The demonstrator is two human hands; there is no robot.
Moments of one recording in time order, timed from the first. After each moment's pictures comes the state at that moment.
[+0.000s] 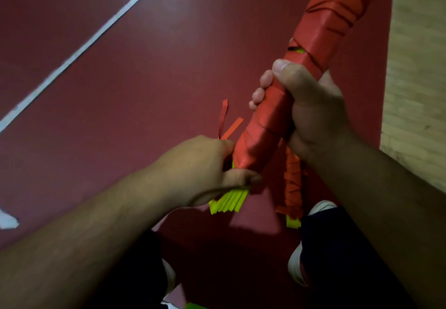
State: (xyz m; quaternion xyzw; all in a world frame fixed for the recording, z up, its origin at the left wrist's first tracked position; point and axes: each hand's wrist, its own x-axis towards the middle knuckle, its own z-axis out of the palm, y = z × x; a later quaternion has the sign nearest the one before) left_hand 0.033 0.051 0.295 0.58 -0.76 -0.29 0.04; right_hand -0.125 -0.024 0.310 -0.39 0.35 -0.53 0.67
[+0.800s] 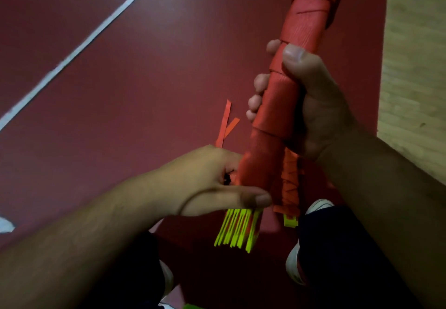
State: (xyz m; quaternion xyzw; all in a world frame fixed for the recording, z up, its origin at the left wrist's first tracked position) left_hand 0.027 0.057 0.299 0.42 -0.77 -0.46 0.17; right_hand -0.142 -0.020 0.327 -0.36 0.29 -0.42 0.78
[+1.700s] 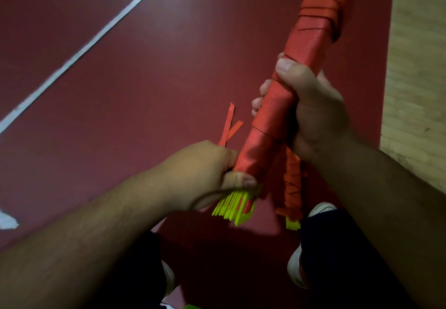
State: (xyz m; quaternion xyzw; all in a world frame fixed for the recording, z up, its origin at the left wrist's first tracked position) left_hand 0.040 0.050 0.279 0.50 -0.81 -0.29 0.09; right_hand -0.132 -0.023 0.315 -0.38 0.37 -0.48 0.70
